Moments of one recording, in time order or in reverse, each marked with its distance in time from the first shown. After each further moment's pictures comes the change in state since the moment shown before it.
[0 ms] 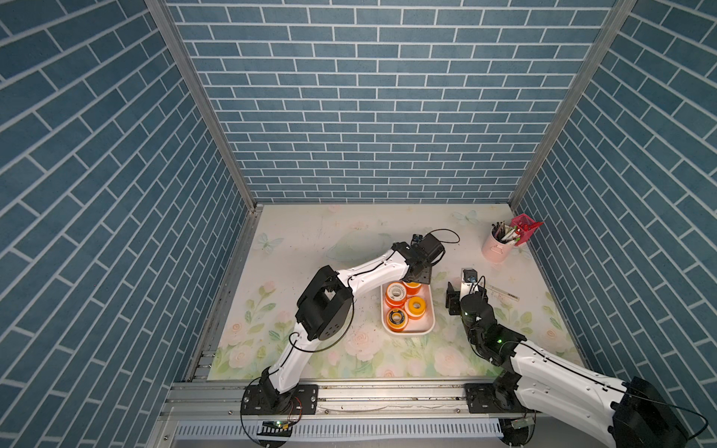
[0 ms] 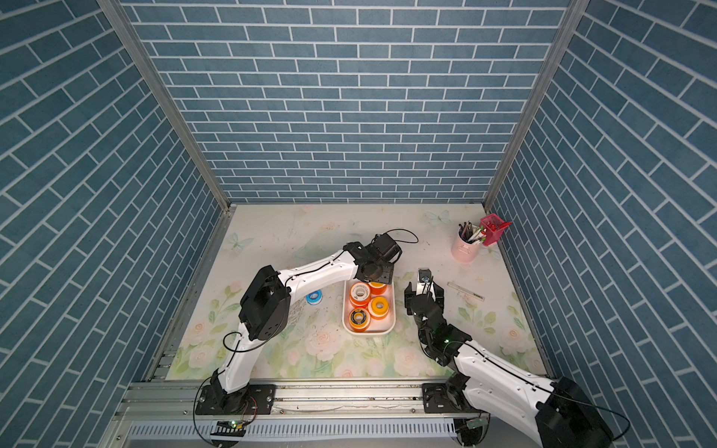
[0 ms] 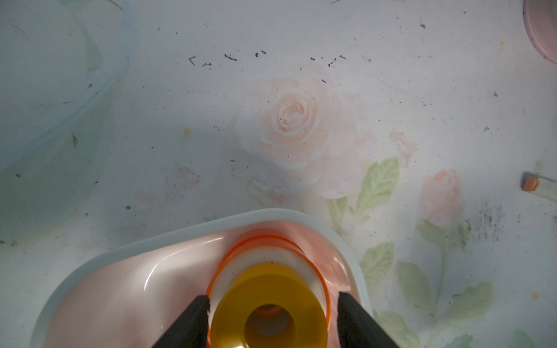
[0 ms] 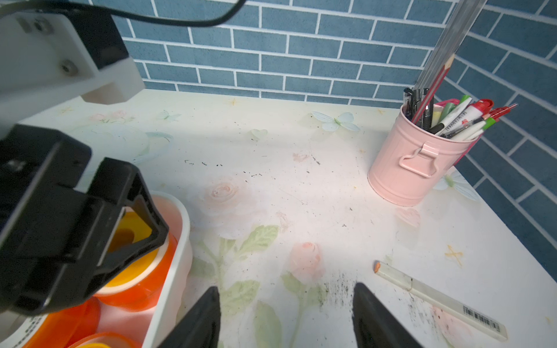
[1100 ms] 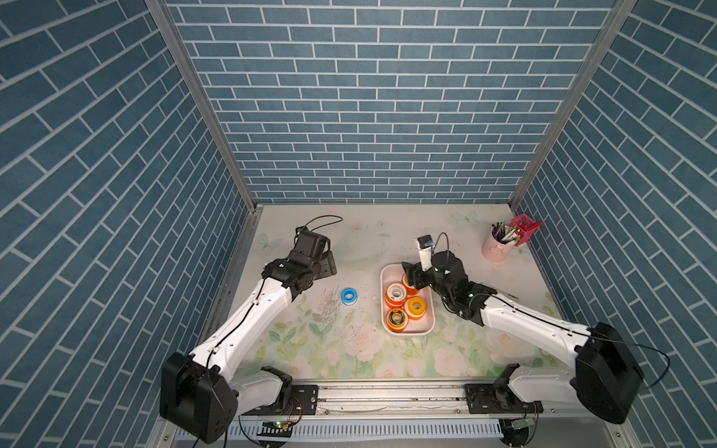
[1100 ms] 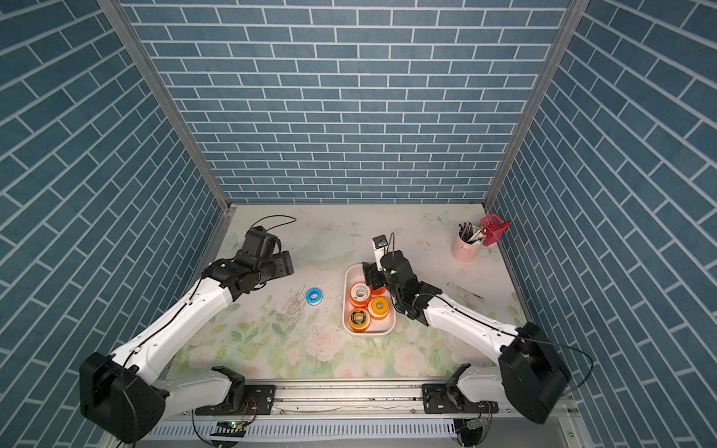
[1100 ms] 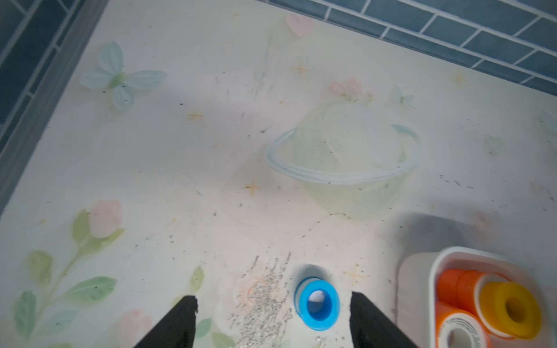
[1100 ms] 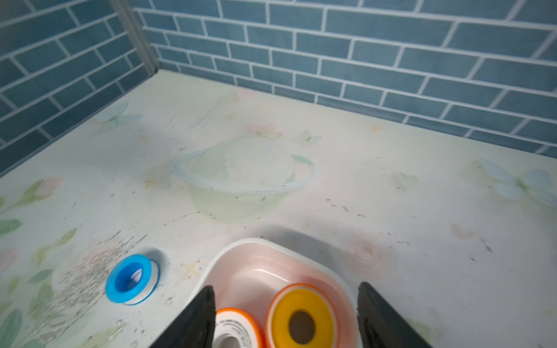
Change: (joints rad) left arm 0.565 -1.015 -0.879 0.101 -0.047 0.110; right arm 0.063 0.501 0.592 -0.150 -0.490 -0.085
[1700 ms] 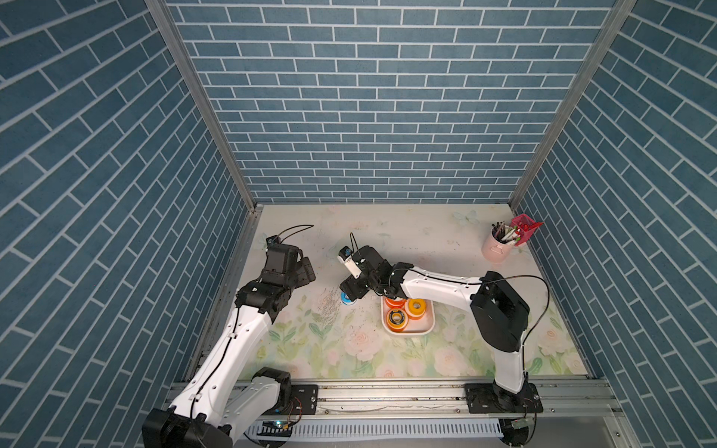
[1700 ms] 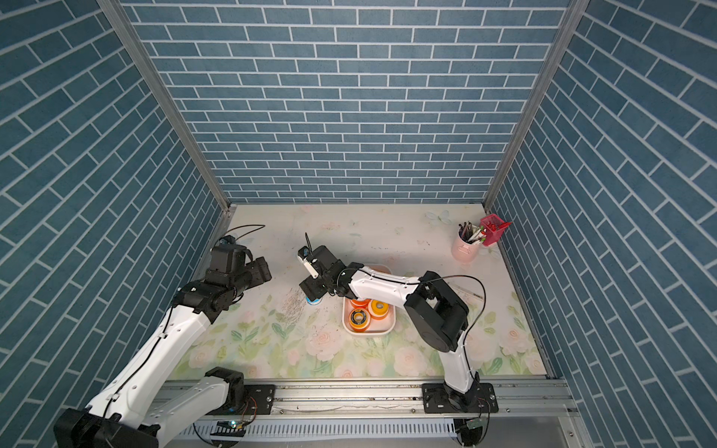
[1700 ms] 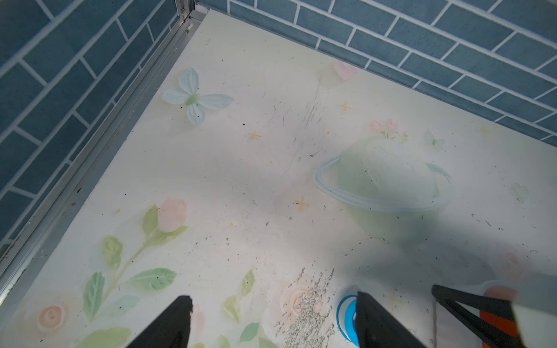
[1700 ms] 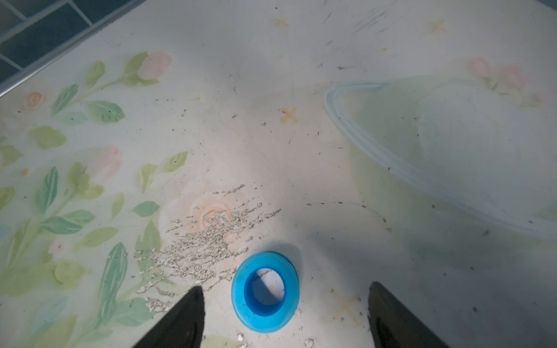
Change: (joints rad) left arm 0.125 -0.198 -0.132 0.052 -0.006 0.047; right arm 0.200 0.625 0.608 -0.305 -0.175 -0.040
